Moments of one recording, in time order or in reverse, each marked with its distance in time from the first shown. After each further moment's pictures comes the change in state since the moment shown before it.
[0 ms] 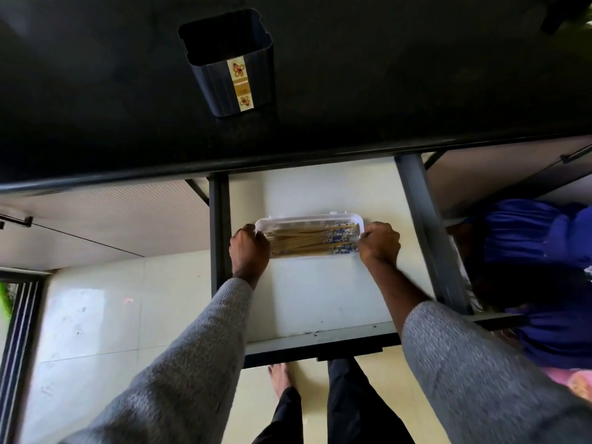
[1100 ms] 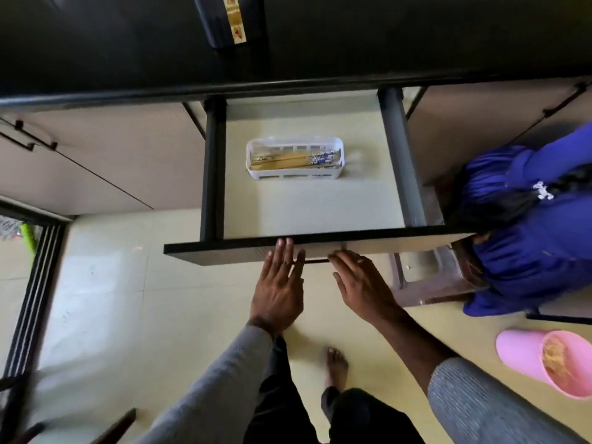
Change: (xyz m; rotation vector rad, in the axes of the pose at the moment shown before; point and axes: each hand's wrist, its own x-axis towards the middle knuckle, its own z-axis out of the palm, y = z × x) left_hand -0.289 -0.070 0.070 0.398 0.000 0.739; right_hand -0.185 0.202 -0.002 -0.207 -0.022 -1.051
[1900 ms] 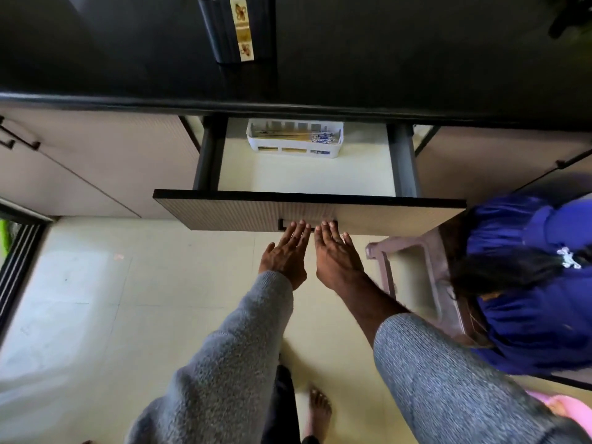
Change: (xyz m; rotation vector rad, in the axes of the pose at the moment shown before) left_hand 0.161 -0.029 0.029 -0.015 -0.401 -0.239; right_hand 0.155 0.028 0.016 -0.191 -0.444 0.205
